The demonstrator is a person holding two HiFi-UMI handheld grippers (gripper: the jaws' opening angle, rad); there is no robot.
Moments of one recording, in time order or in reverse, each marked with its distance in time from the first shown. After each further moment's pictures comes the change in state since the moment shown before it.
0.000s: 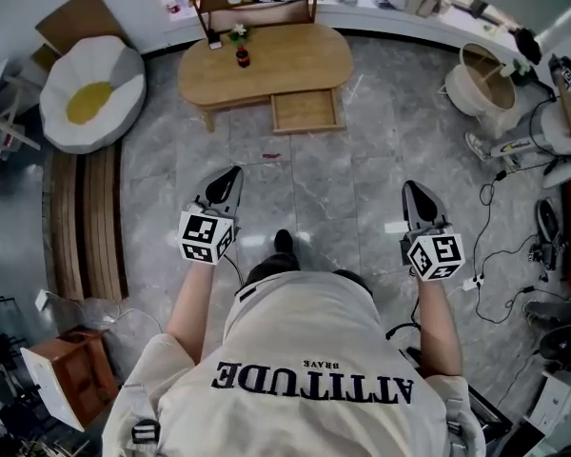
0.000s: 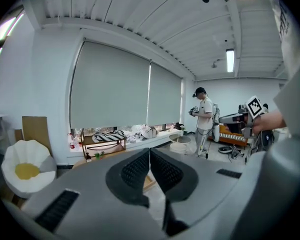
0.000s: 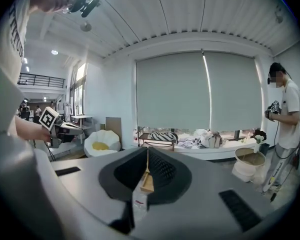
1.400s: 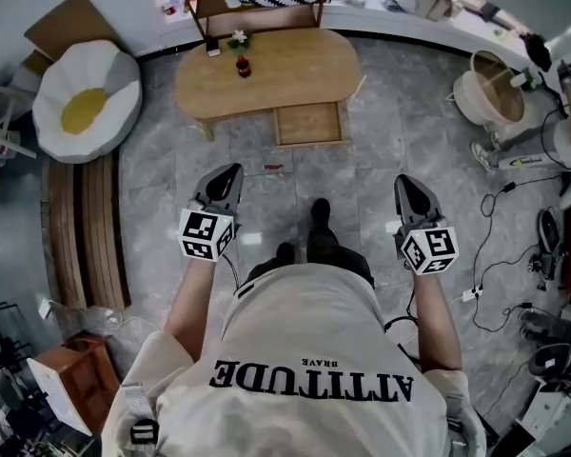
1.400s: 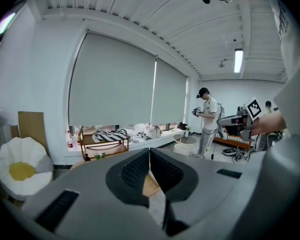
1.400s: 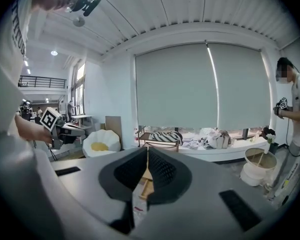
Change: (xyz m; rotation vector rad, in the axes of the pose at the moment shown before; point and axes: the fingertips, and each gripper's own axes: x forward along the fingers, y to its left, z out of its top) left arm 0.109 0.082 0.016 -0.030 0.019 0.004; right arm 0.144 -0.033 0.020 0.006 0.020 0.043
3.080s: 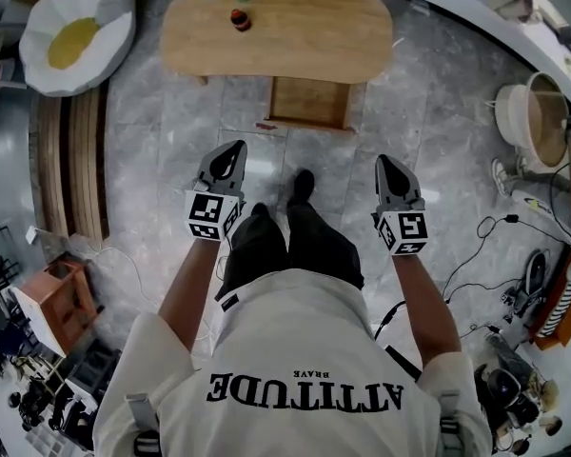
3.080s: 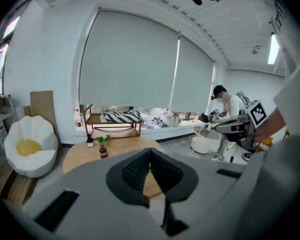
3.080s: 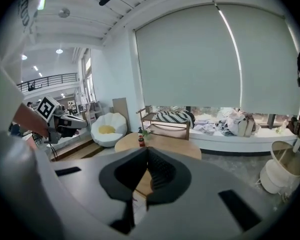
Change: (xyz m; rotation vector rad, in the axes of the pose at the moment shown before) left arm 0.249 0.028 -0.073 -0.138 0.156 0.206; right arm 0.249 -0.159 -0.103 -0.022 0.202 0.215
